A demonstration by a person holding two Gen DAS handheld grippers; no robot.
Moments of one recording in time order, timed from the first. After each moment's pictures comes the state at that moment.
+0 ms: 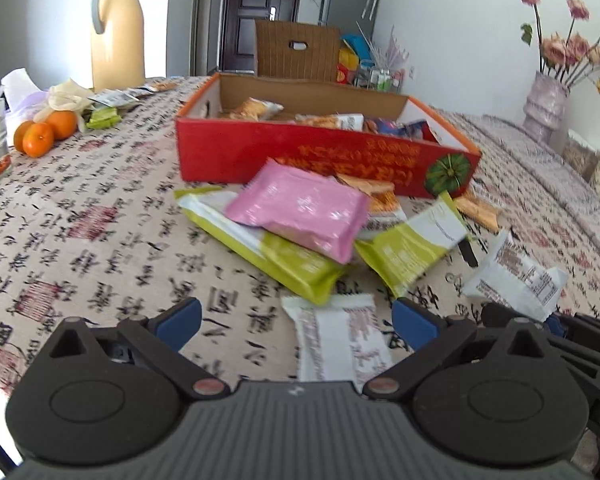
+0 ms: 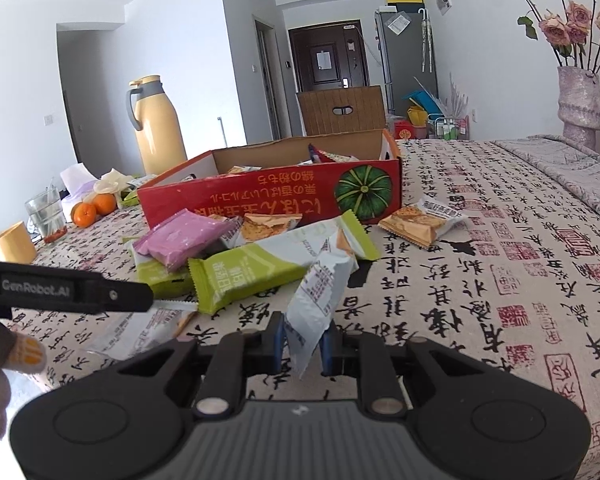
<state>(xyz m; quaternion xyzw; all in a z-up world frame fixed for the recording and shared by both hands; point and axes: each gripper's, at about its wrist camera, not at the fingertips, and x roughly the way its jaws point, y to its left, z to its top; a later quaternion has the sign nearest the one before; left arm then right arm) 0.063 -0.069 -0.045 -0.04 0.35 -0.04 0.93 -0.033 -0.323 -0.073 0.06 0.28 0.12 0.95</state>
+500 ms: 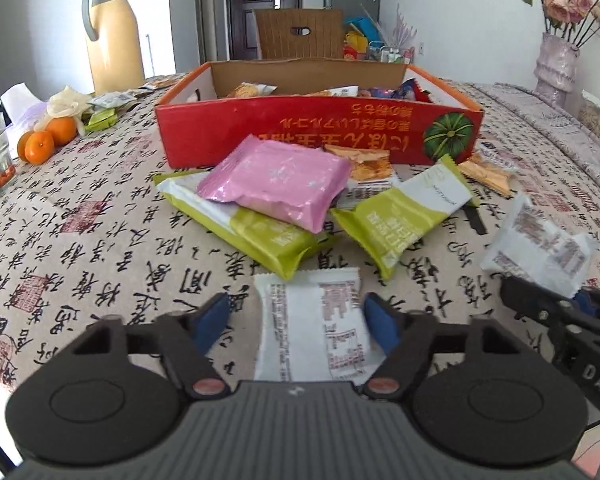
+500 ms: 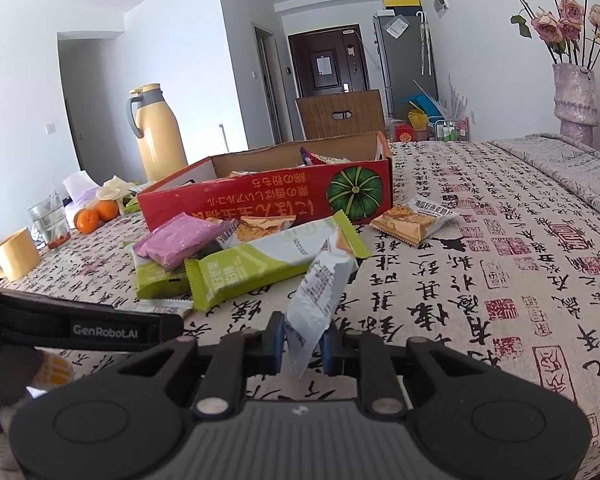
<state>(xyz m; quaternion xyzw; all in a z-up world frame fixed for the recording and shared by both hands) 0.062 -0.104 -0.059 0.01 0.36 -0.01 0.93 -0.038 -0.332 -0.077 0.07 0.27 0.13 0.95</state>
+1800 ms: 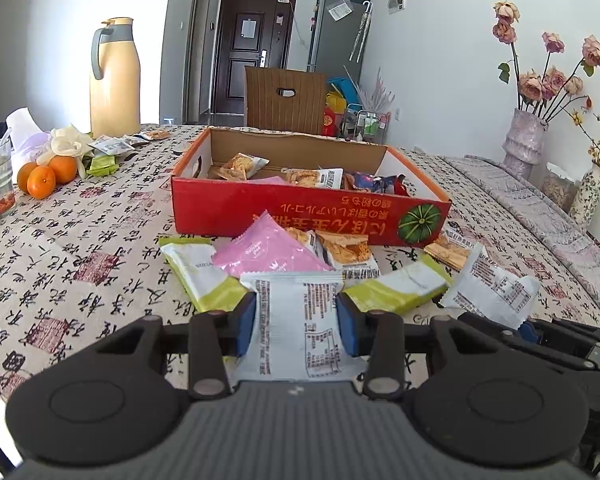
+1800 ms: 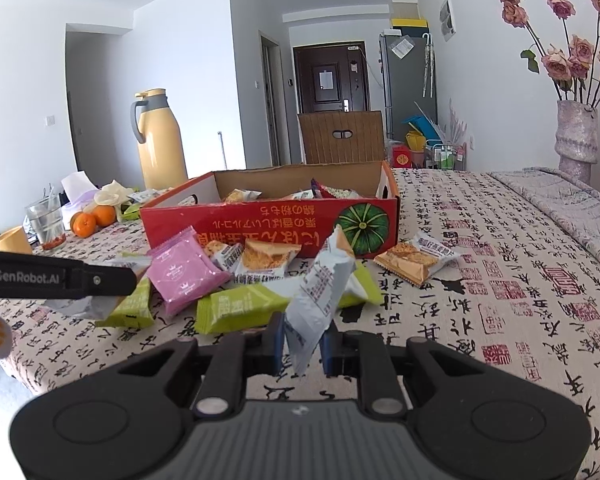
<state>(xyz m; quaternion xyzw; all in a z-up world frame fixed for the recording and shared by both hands) 0.042 -0.069 -0.013 -0.04 0.28 -0.05 0.96 -0.033 -0.315 -0.052 0.03 0.25 0.12 0.96</state>
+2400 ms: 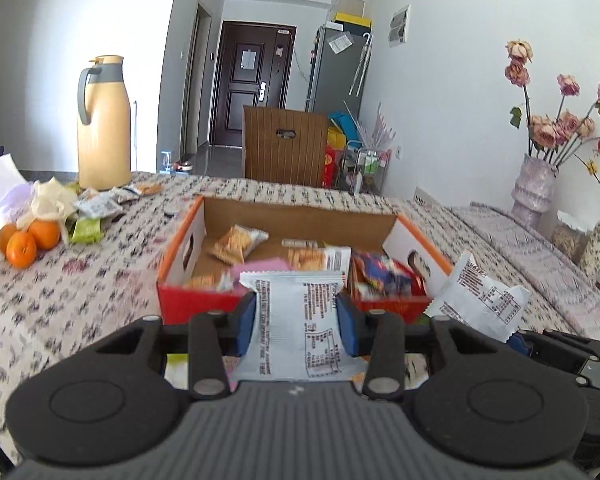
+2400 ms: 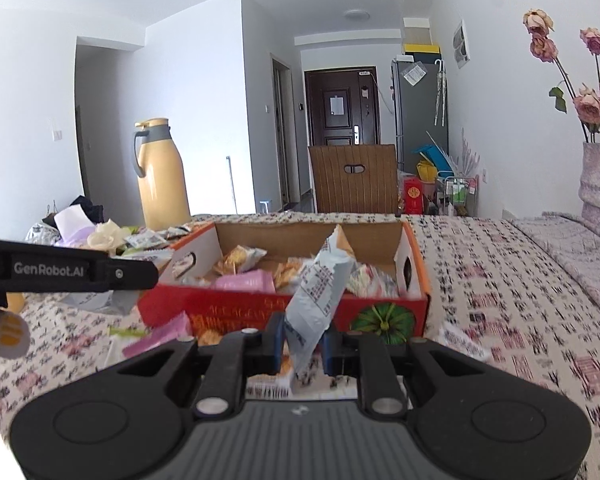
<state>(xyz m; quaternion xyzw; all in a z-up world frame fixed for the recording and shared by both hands) 0.123 -0.063 0.031 -0.05 0.23 -0.05 0.97 0.054 -0.296 -0.009 0.03 0.20 0.13 0.97</state>
